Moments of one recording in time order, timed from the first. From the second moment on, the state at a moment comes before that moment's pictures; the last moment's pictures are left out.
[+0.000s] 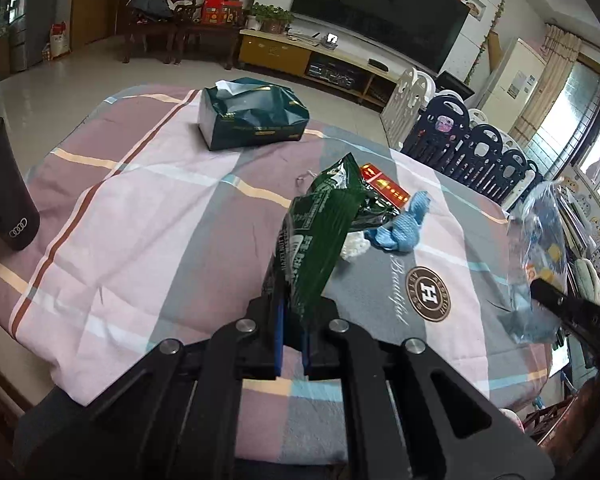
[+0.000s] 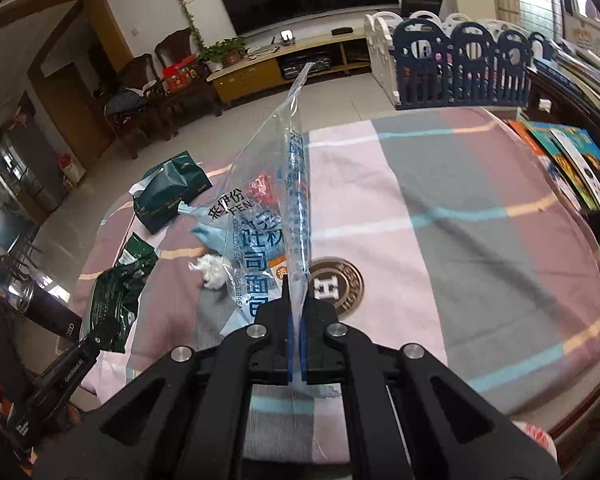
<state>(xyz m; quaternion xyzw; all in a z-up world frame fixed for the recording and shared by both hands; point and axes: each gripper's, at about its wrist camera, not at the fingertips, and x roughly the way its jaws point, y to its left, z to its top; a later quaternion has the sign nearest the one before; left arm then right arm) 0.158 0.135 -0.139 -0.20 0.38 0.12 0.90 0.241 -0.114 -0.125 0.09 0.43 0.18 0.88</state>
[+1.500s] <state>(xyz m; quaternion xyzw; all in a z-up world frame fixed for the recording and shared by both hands) 0.087 0.060 -0.105 -0.16 0.39 0.03 0.91 0.117 -0.201 -0.123 0.11 0.46 0.16 0.86</state>
